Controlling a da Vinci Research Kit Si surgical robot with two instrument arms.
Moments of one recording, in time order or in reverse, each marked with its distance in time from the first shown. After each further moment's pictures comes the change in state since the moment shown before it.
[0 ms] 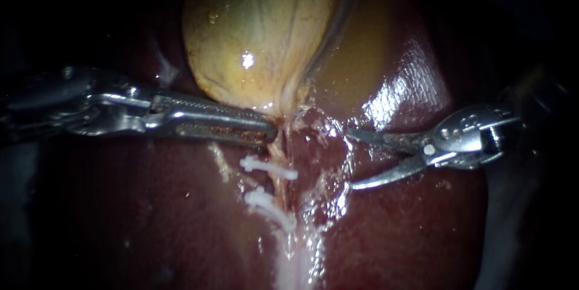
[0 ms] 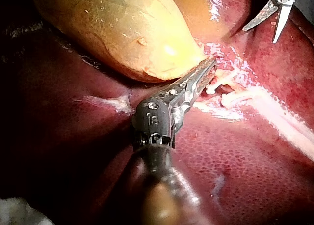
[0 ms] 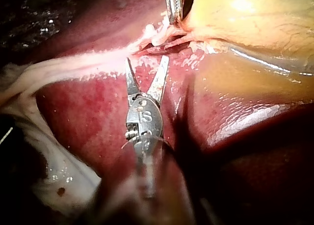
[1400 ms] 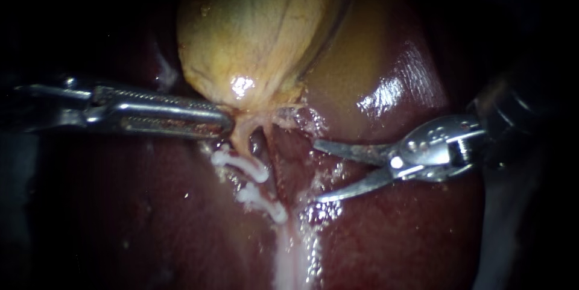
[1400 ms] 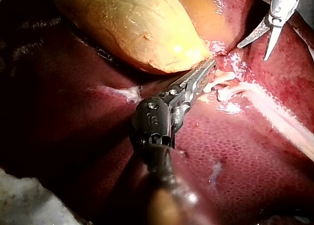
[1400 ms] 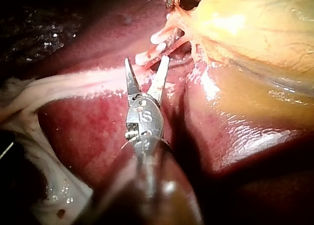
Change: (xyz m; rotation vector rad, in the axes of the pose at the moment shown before) right arm 0.000 -0.002 0.007 0.033 0.020 -0.008; left arm 0.002 0.003 -0.008 0.008 0.020 -0.024
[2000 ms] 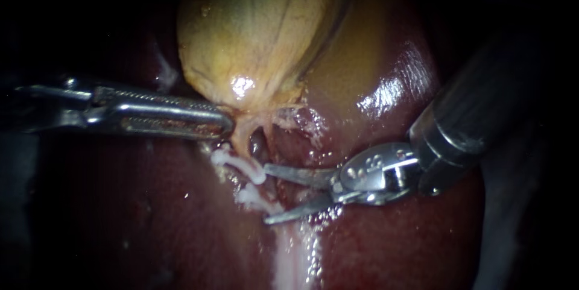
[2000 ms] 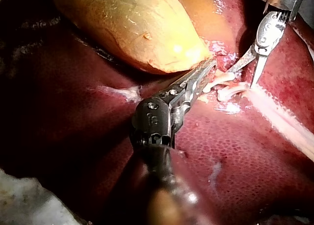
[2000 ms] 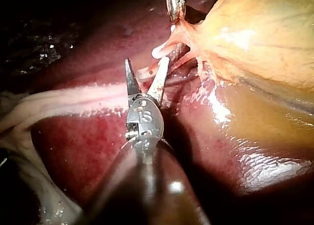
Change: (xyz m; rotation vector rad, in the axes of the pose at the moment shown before) right arm -0.002 -0.001 0.006 0.037 -0.025 -0.003; left arm 0.000 0.000 0.000 0.001 0.000 0.000
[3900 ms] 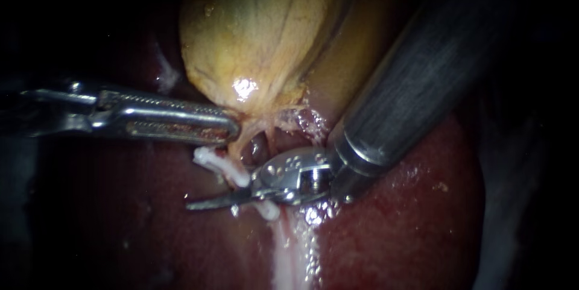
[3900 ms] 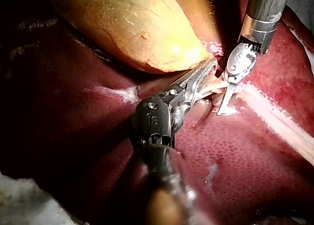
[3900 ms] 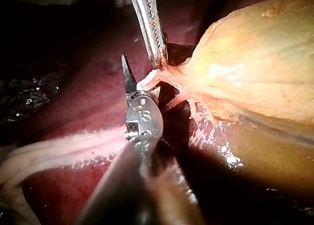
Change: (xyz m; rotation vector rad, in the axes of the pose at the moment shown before) right arm 0.002 0.001 0.009 0.066 0.038 0.082; left arm 0.000 0.001 0.001 0.006 0.002 -0.001
